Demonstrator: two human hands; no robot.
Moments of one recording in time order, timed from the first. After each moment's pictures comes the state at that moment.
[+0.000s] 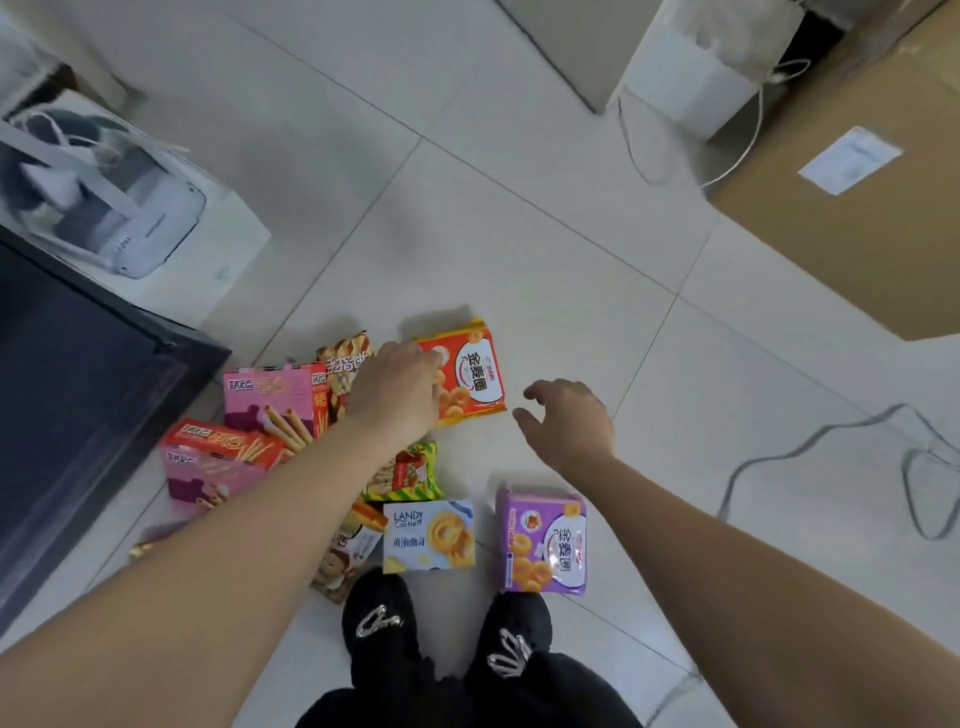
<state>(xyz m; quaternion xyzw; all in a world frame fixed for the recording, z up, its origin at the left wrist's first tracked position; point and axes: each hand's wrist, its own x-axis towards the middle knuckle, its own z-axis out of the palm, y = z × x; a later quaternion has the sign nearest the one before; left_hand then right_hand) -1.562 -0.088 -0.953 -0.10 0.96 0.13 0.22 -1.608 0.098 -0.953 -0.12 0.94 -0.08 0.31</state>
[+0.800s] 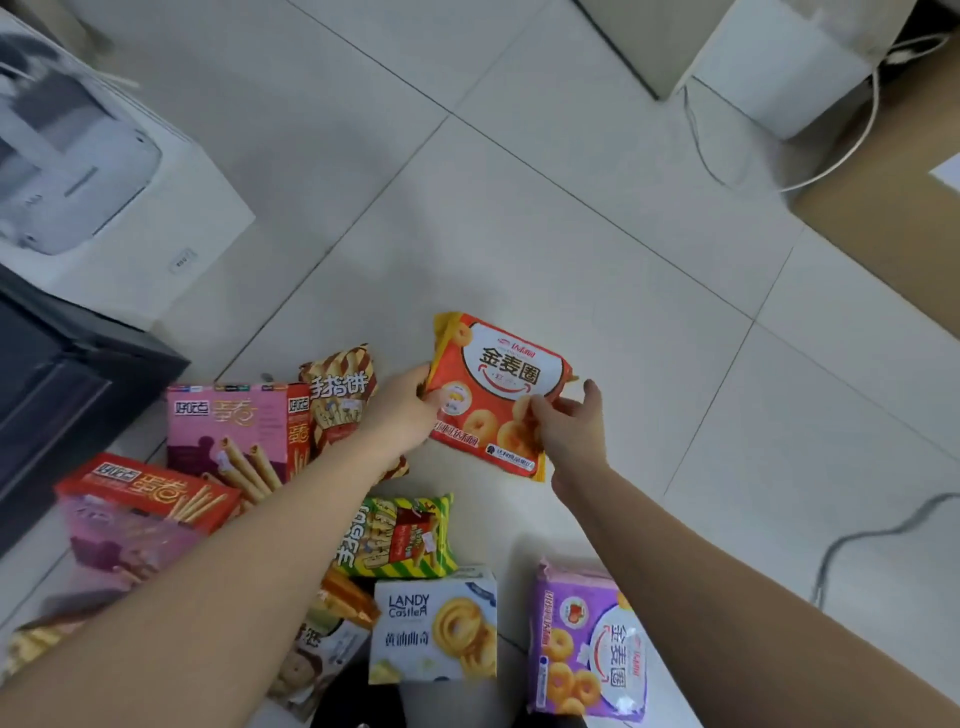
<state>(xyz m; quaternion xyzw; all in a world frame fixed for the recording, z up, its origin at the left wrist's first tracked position) -1.586 -0.119 -1.106 -0.33 0.78 0.49 0.22 -1.637 0.042 -1.106 0.30 0.75 -0.51 0.29</state>
